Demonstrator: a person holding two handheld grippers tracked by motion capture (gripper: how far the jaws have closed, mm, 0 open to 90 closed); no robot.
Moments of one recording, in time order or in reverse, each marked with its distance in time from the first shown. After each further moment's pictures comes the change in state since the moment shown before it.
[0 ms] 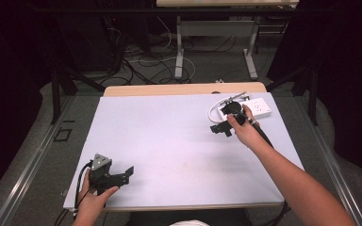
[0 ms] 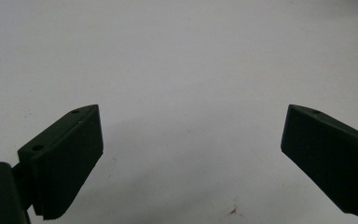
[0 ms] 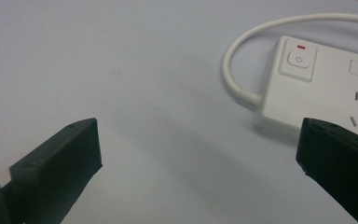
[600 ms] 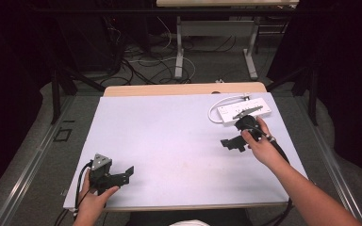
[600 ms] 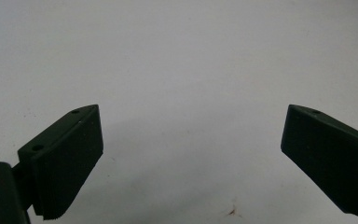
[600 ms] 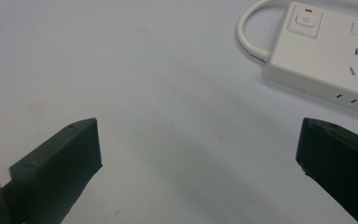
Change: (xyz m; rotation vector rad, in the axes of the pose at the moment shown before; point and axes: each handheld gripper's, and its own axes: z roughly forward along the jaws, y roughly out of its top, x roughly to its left) left arm 0.000 0.000 0.000 -0.001 0.001 -0.006; right arm 0.001 -0.051 -0.041 -0.041 0.047 -0.069
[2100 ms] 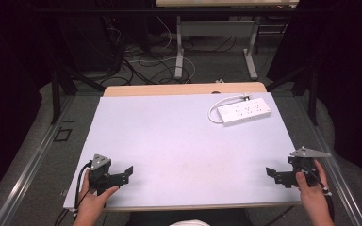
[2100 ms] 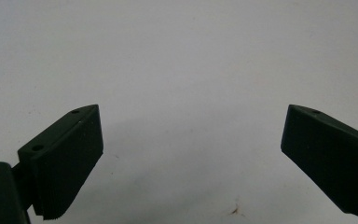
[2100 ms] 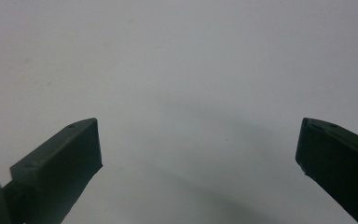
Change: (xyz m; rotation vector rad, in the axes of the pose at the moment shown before) left arm 0.001 -0.001 0.000 -0.001 0.009 -0.014; right arm -0.040 -0.164 -0.075 -0.175 -0.145 0.210
